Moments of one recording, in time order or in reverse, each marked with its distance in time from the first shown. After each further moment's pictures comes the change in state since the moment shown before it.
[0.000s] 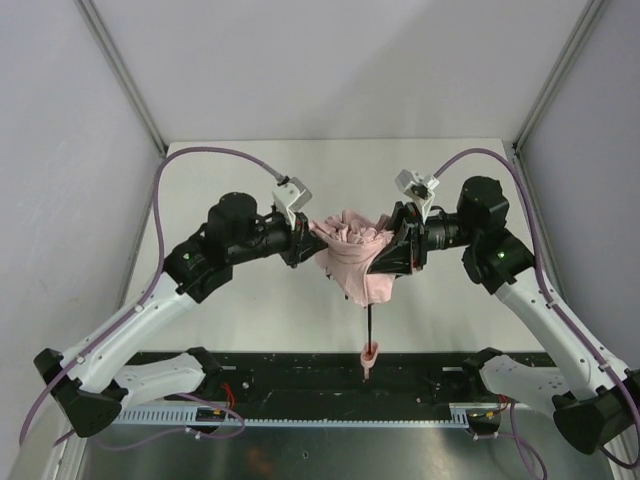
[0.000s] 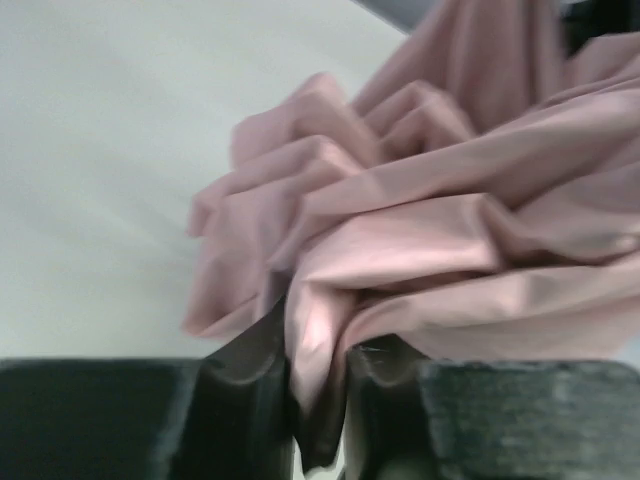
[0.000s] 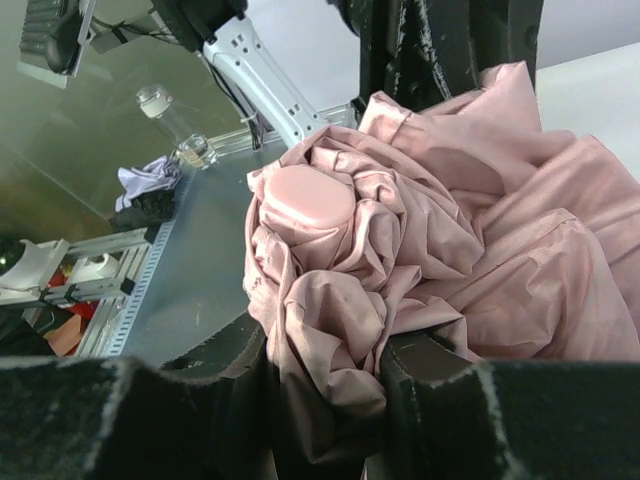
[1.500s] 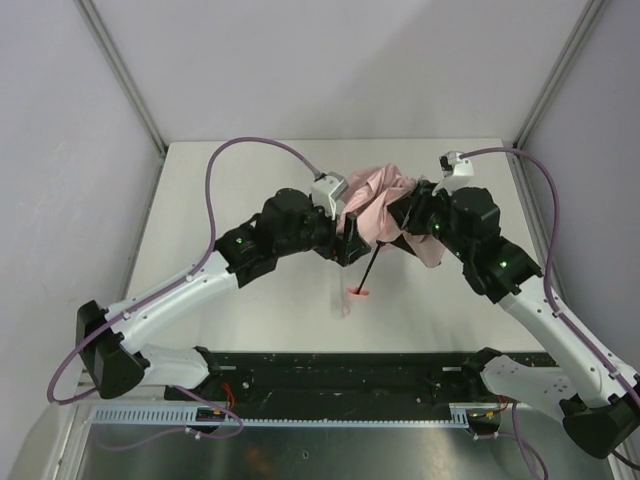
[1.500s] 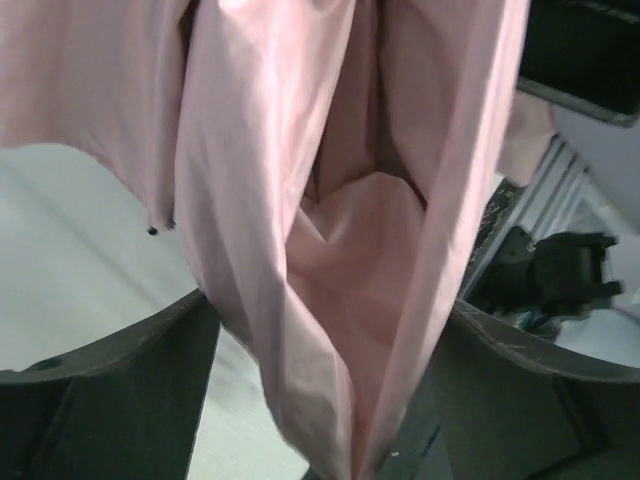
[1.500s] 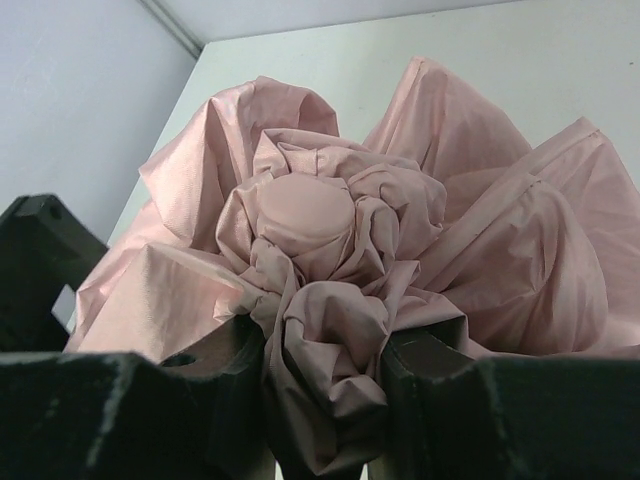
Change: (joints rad) left arm -0.121 0.226 0.047 0.120 -0.214 -0.248; right arm 0.078 -0.024 -0.003 -0.162 1.318 0.205
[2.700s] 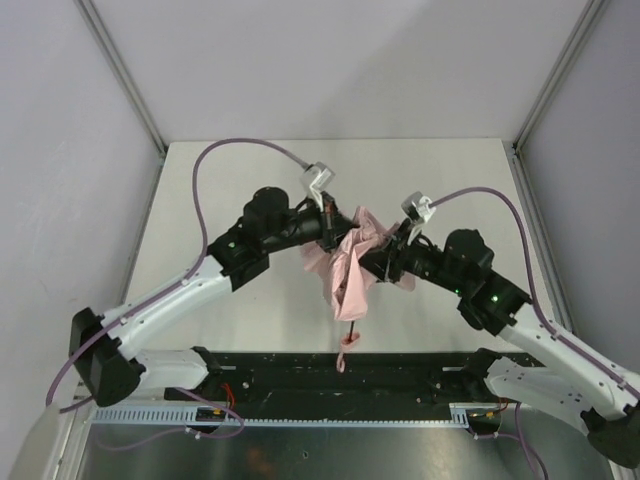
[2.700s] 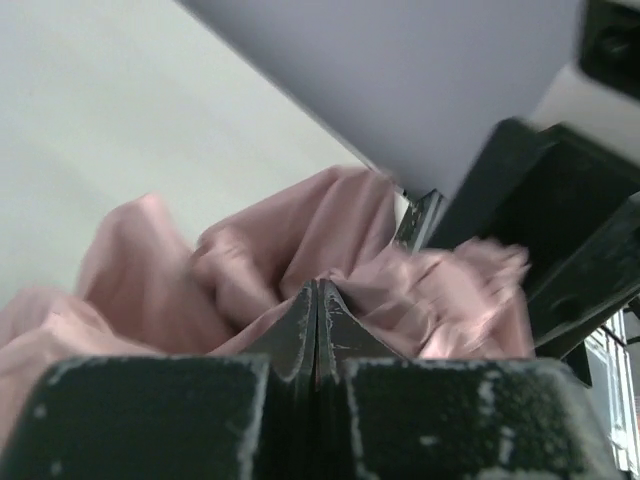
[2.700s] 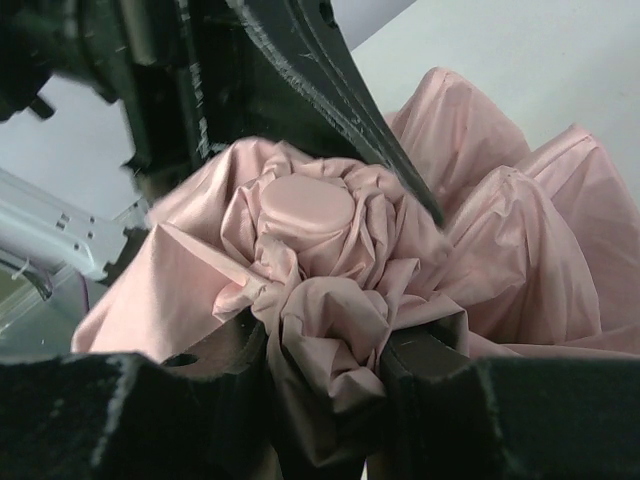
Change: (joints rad) left arm 0.082 -0.085 -0.145 0.275 0.209 -0.124; right arm 0.203 -0.208 -0.290 0.232 -0.356 -0.127
